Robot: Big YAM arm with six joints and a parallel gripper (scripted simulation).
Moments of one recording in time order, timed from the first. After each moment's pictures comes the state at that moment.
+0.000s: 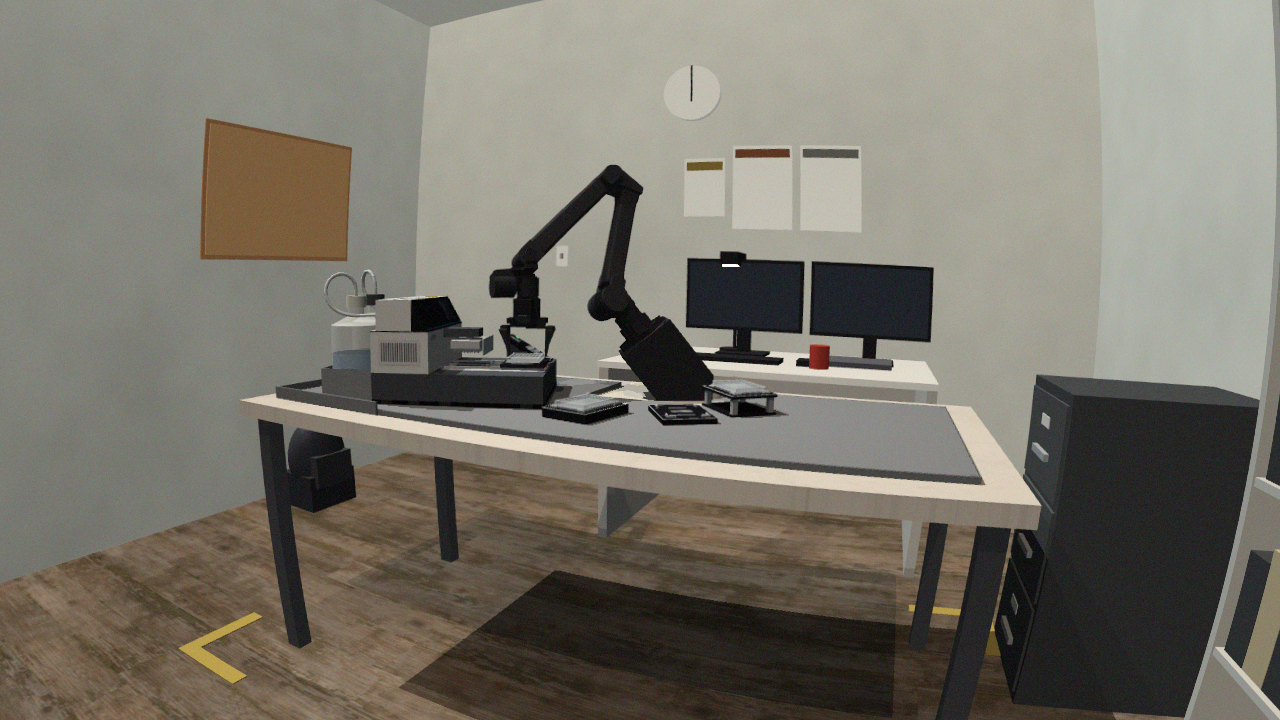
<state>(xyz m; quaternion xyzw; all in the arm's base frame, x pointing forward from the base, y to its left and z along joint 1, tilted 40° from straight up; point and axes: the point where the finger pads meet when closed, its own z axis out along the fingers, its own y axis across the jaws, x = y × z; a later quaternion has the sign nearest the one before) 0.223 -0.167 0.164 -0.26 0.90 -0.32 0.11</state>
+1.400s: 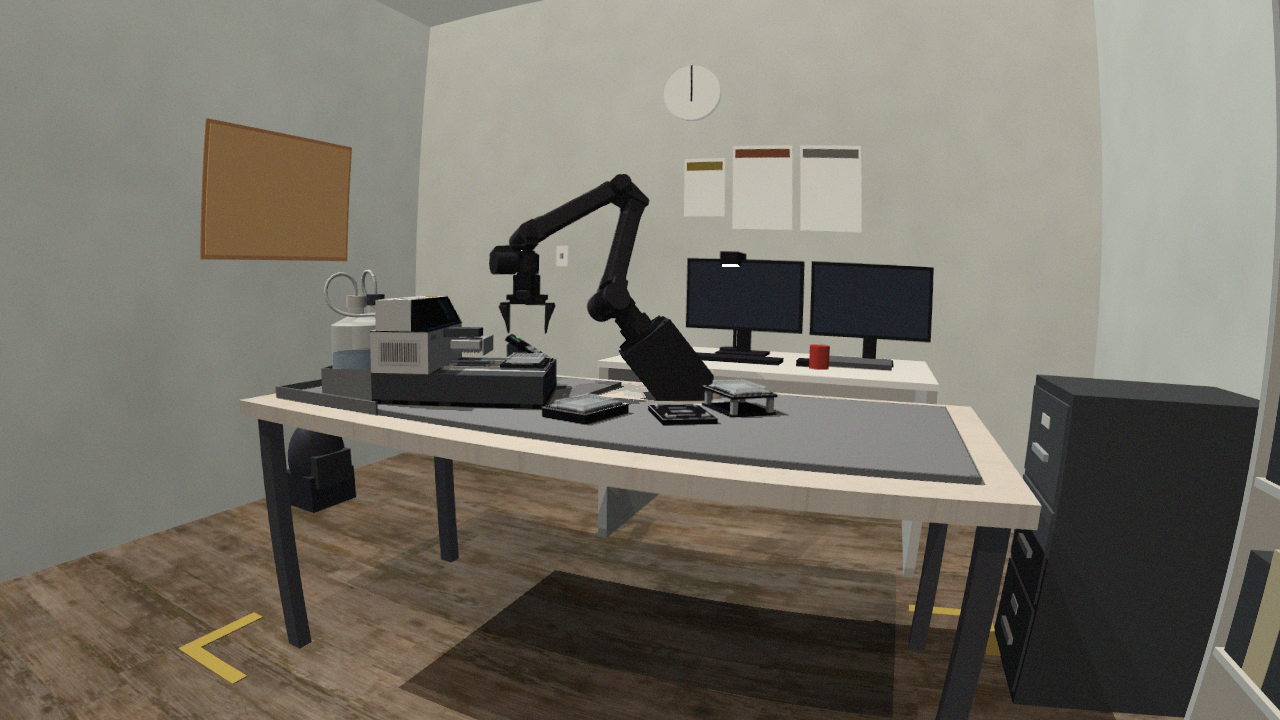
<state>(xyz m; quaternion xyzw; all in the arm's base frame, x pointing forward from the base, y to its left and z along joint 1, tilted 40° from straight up) 0.202 -0.136 0.211 -0.26 0.90 -0.32 0.11</state>
